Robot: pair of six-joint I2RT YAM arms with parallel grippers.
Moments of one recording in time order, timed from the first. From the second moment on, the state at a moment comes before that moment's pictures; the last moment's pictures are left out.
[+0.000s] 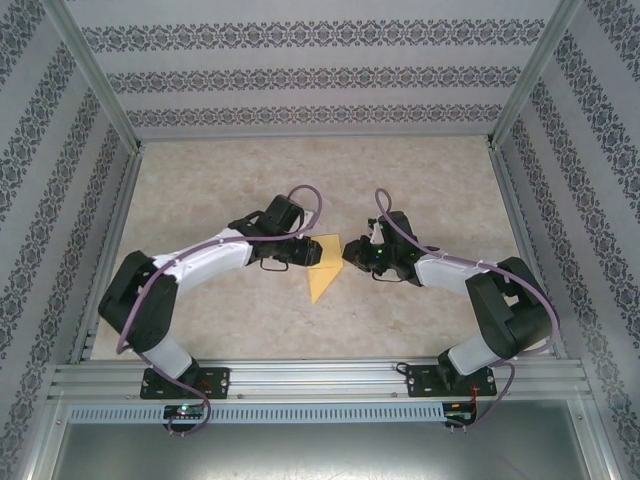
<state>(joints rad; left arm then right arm) -0.62 1.60 1.08 -0.42 0.26 -0.40 0.43 1.53 0.64 0.11 -0.50 0.91</state>
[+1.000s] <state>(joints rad) -0.64 1.80 1.09 -0.40 0.31 -0.45 0.46 1.71 0.61 0.28 -0.58 0.97</state>
